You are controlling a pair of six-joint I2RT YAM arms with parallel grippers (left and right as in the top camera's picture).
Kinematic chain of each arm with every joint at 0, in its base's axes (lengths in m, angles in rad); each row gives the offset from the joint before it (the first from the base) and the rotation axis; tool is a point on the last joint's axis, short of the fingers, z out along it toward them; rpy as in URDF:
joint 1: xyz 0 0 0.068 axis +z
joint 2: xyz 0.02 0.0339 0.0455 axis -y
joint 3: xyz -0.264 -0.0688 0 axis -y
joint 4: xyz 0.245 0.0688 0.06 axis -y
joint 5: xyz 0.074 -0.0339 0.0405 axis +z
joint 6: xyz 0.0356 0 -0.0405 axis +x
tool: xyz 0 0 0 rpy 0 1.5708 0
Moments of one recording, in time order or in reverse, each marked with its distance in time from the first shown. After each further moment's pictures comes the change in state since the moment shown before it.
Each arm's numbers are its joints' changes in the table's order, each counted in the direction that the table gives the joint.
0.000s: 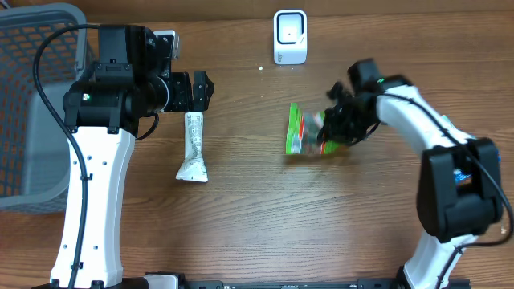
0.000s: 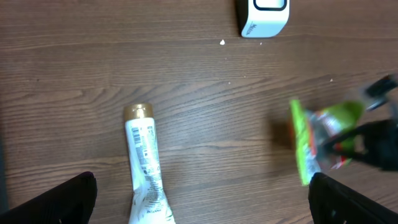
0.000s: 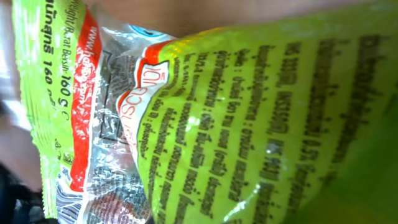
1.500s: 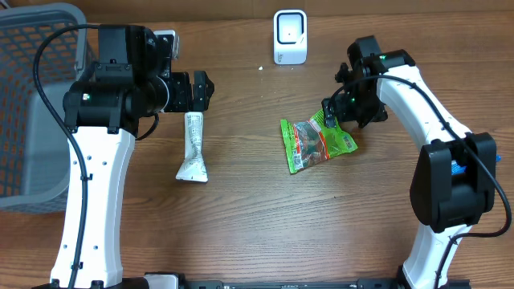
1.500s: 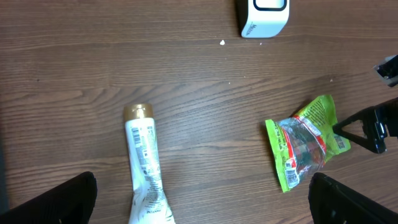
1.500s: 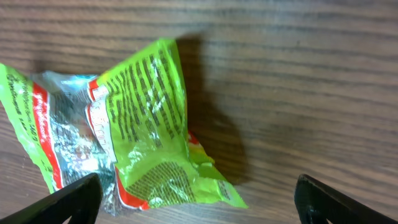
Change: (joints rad) left arm 0.000 0.000 0.000 0.000 0.000 0.000; right arm 0.022 -0.097 0.219 -0.177 -0.405 -0.111
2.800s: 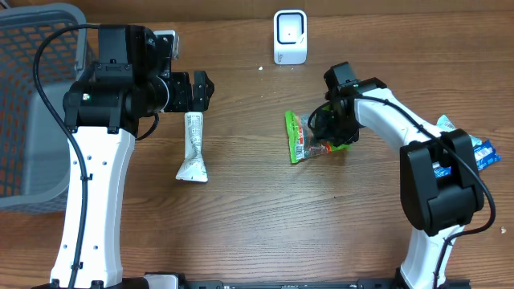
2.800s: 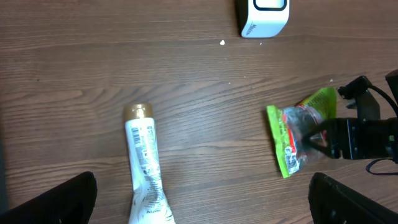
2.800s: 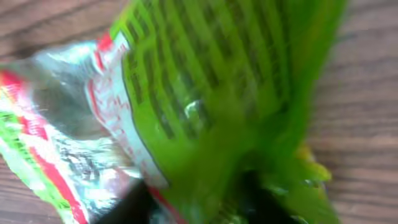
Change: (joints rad) left arm 0.000 0.000 0.000 0.000 0.000 0.000; right arm 0.097 -0.005 -0.228 0.268 0.030 0.394
